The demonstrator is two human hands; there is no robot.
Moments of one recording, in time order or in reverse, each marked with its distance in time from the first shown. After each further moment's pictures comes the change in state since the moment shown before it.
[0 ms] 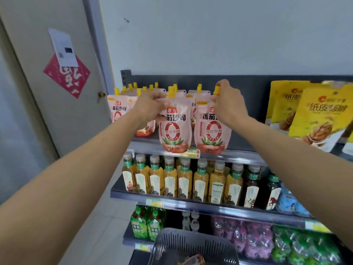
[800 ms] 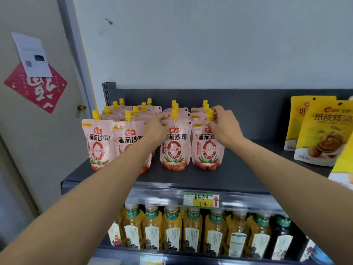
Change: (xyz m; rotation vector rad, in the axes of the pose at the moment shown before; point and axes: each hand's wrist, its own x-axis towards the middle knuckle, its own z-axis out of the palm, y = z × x) left_hand 0.164 -0.083 0.026 0.114 0.035 -0.080; right_hand 0.123 0.050 0.135 0.065 -0.081 0.125
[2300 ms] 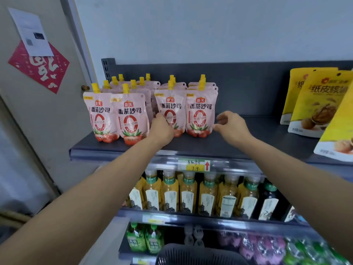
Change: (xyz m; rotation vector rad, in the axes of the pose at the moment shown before) left_hand -0.073 -0.027 0.030 0.164 -0.024 -0.125; right_hand -0.077 0.042 -0.011 0.188 -0.157 0.199
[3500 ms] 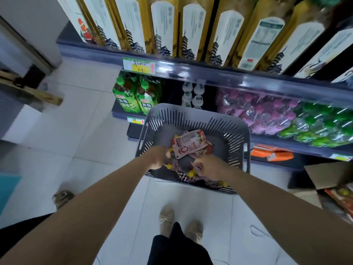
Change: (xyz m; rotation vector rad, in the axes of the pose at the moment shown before) left_hand -0.252 -0.359 0.197 0.593 -0.960 -0.340; right_hand -0.312 0.312 0.234 -0.512 -1.217 0.079
